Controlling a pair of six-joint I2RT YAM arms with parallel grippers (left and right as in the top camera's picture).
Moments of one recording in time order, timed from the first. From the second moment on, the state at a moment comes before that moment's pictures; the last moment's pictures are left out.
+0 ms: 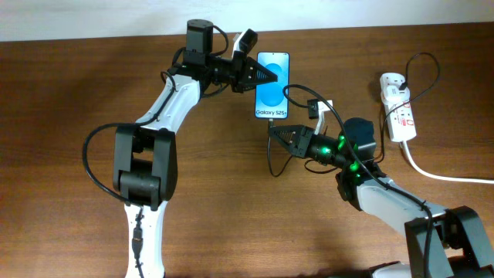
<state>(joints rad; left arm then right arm) -0.26 2.35 1.89 -0.11 1.54 -0.76 0.22 1.54 0.56 0.77 -0.86 0.93</state>
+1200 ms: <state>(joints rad) -0.27 2.35 1.89 -0.11 1.52 -0.76 0.19 1.55 0.55 0.82 -0.89 0.94</state>
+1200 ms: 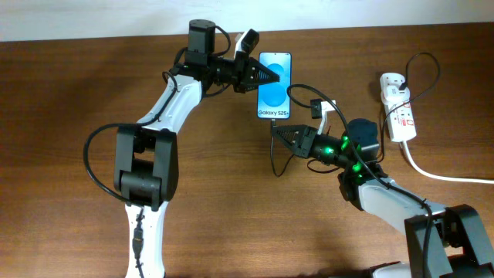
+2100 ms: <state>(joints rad) -0.27 2.35 1.90 -0.11 1.52 -0.72 0.17 1.55 0.61 0.71 -0.89 0.94</state>
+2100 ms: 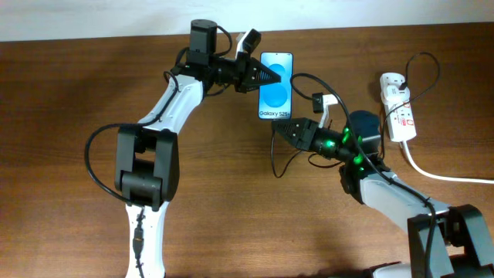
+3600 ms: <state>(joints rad) -0.15 2.41 2.07 -1.10 0.44 -0.10 0.21 1.55 0.63 0.37 -0.76 0.78</state>
